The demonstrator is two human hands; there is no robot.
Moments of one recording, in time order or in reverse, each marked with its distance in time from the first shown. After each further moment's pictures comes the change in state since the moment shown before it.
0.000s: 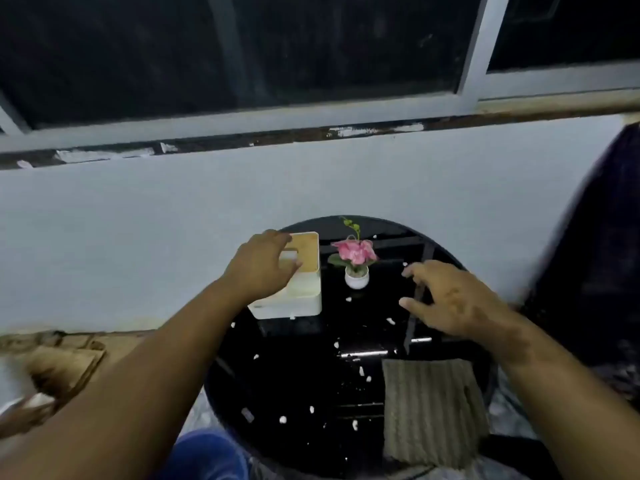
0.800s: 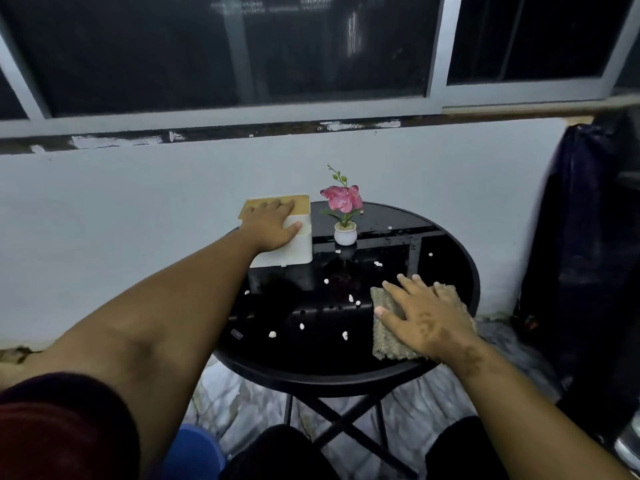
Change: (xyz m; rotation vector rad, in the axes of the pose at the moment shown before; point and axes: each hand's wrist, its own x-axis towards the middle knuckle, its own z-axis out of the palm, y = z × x) left_hand -0.009 -0.021 0.080 0.281 0.031 0.029; right_hand -0.110 0.002 0.156 -0.099 0.037 0.078
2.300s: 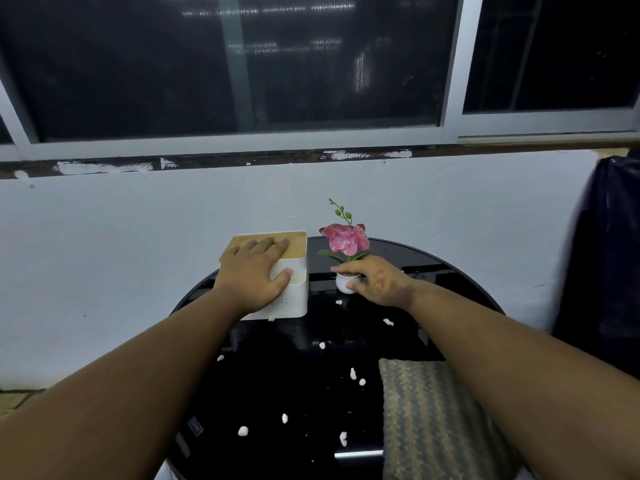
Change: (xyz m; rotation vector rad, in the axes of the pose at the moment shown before) left_hand 0.006 -0.003 0.022 0.011 0.204 -0.005; right_hand 0.243 0.008 -0.008 0.339 0.081 -0.498
